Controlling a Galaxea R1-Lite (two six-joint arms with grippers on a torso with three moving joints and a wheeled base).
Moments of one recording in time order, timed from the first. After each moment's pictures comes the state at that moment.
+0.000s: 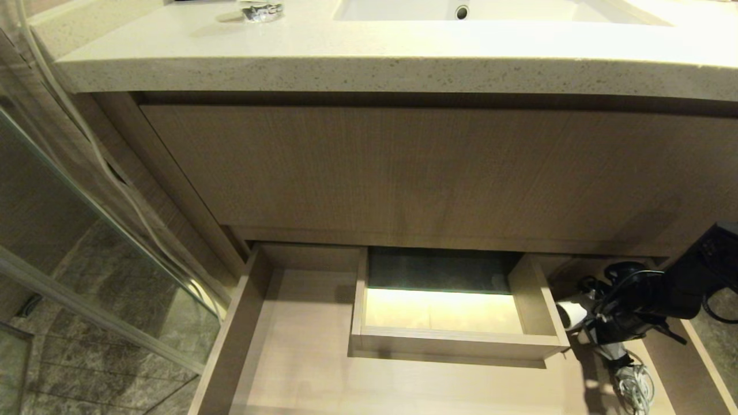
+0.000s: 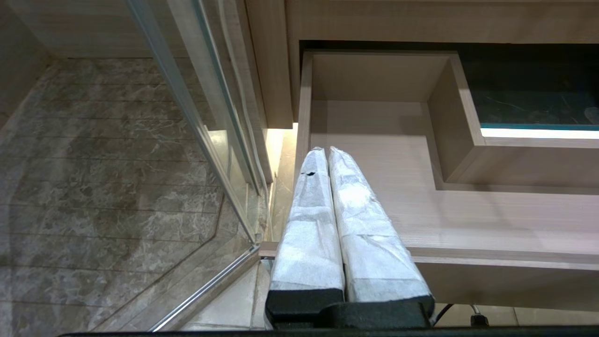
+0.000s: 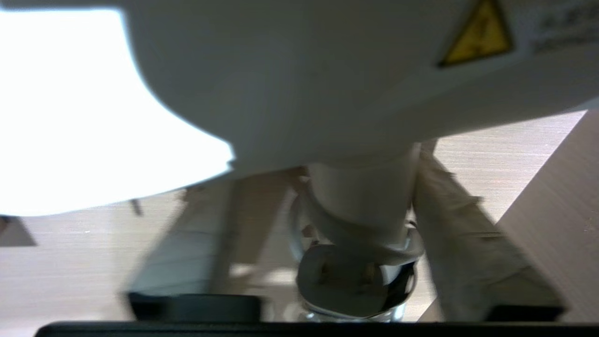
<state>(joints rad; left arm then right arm) 0.00 0.00 0.00 0.00 0.00 0.00 -0.33 2.56 -1.30 -0.12 -0.04 -0.38</state>
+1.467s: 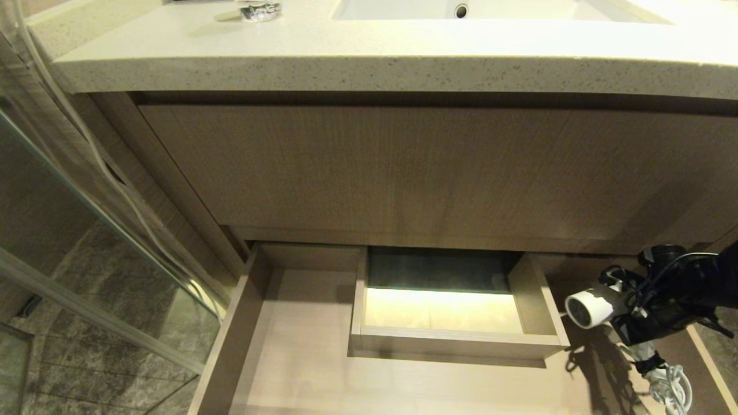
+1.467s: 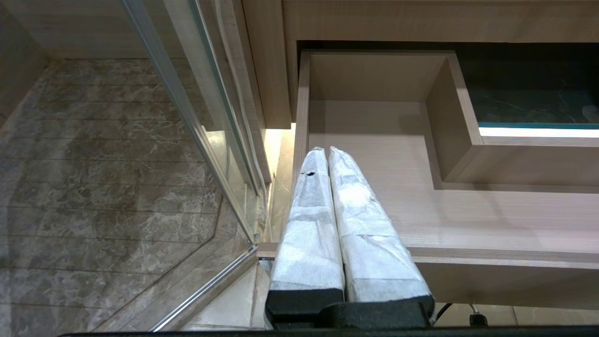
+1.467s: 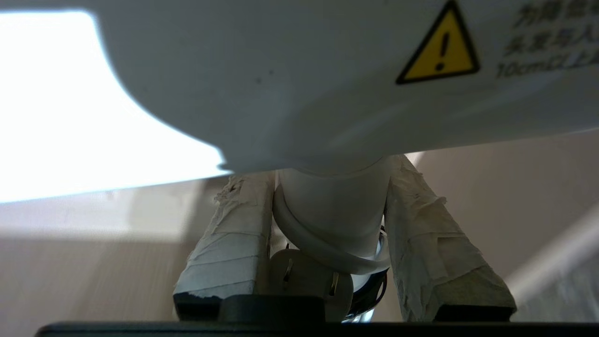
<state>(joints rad) 0.00 0.00 0.00 0.00 0.00 0.00 -0.34 2.21 -1.04 -0.06 -0.04 -0.49</state>
